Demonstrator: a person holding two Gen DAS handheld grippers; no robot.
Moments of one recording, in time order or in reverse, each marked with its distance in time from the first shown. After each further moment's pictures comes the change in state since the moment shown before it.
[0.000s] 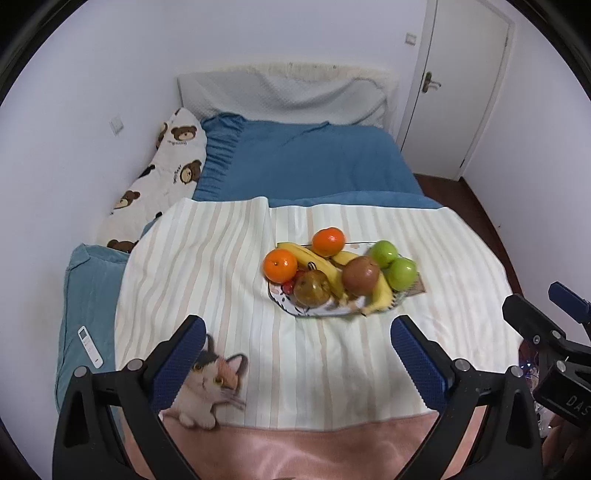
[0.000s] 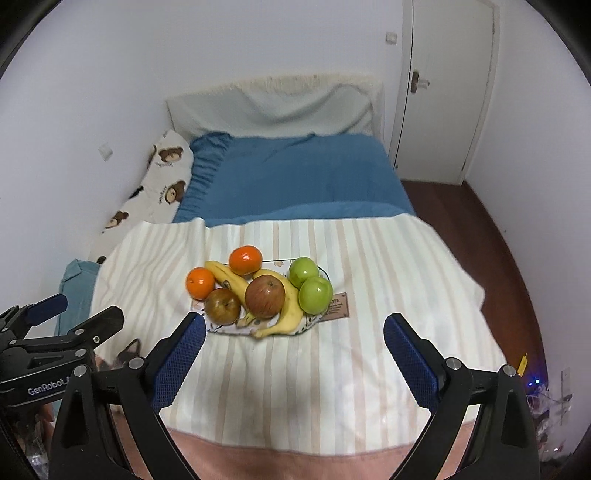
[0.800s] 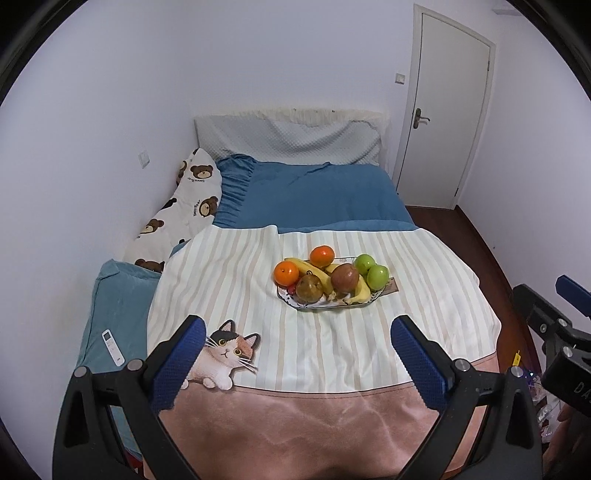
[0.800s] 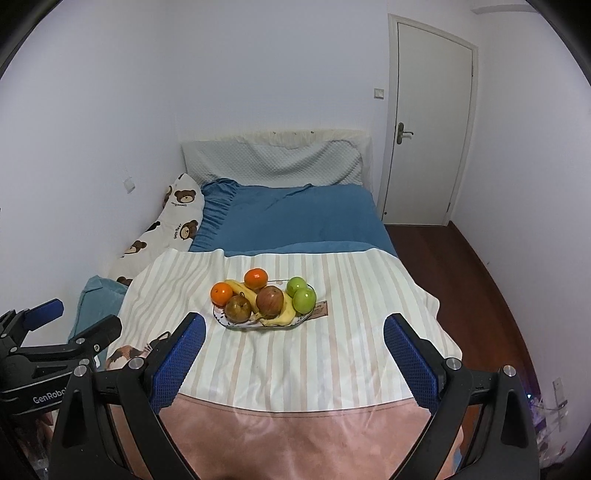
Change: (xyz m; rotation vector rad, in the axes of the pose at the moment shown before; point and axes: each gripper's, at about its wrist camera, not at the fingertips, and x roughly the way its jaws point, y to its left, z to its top) left arm -0.132 -0.015 -0.060 0.001 -0.161 0.033; right arm -0.171 -0.006 -0.058 -0.016 -0.177 -0.009
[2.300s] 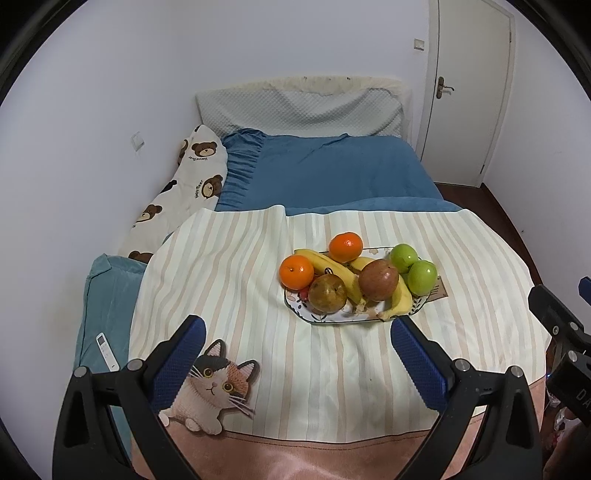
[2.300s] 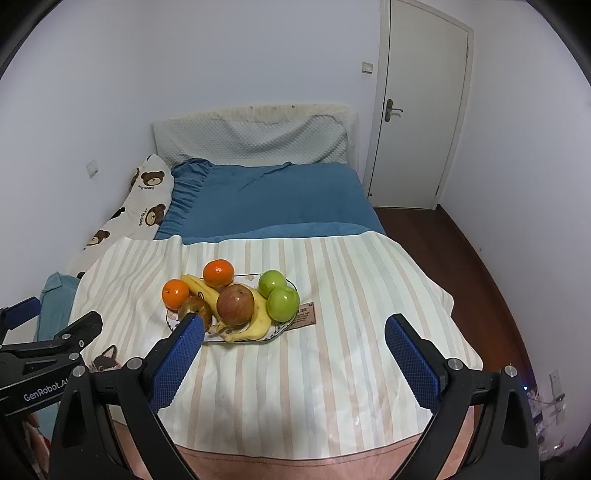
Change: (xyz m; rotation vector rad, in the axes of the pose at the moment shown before) left arm 0.157 -0.006 0.018 0.017 0.101 0.082; right arm 0.179 -0.008 -0.002 0.014 0.069 -0.096
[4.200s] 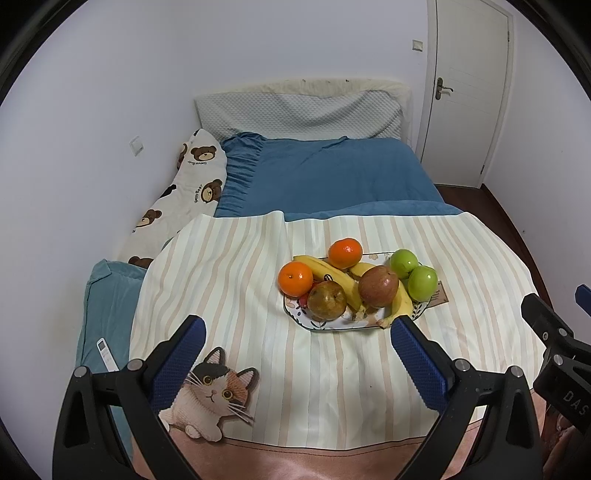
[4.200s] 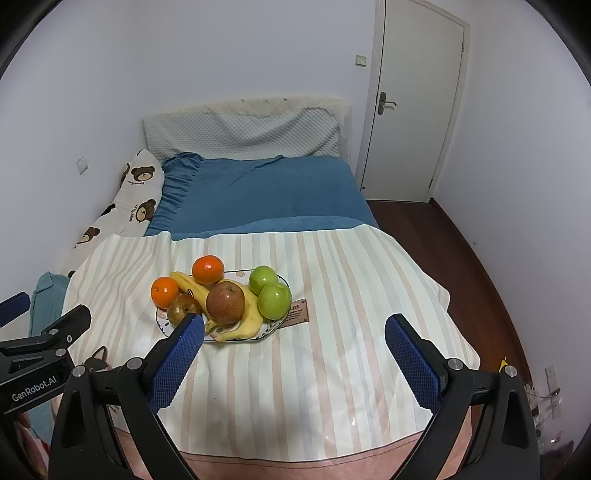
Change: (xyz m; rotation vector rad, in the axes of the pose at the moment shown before) left arm 0.005 -0.002 0.004 0.008 -0.015 0.004; right arm 0.016 -0.007 0.003 0.010 0.027 -0.023
